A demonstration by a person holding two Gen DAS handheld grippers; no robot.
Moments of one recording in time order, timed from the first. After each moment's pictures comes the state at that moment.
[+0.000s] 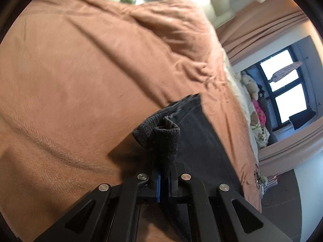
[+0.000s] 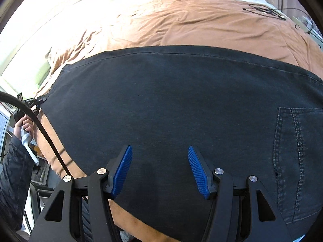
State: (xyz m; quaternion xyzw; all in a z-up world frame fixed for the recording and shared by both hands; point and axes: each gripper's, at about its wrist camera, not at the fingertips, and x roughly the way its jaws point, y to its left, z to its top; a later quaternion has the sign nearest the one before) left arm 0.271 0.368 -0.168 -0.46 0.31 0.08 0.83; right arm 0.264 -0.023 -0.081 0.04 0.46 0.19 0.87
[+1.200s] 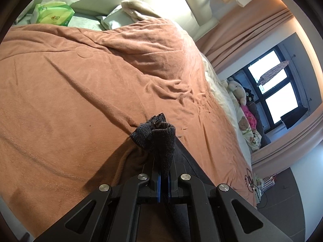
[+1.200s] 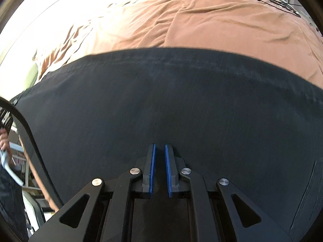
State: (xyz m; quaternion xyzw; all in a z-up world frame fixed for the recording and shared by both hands) left arm 0.278 0.353 -0.103 -0.43 0.28 0.08 0.85; right arm 0.409 0.005 -0.112 0.05 0.51 0.17 0.84
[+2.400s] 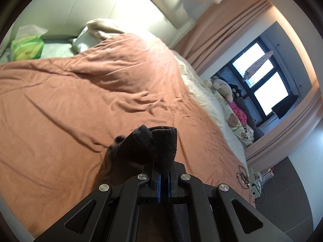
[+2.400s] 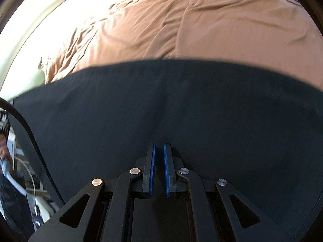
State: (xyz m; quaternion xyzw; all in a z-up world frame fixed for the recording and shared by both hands) left arm 0.302 0.312 -0.015 -0.38 0.25 0.04 0.89; right arm 0.410 0.022 -0.128 0.09 0.53 0.22 0.81
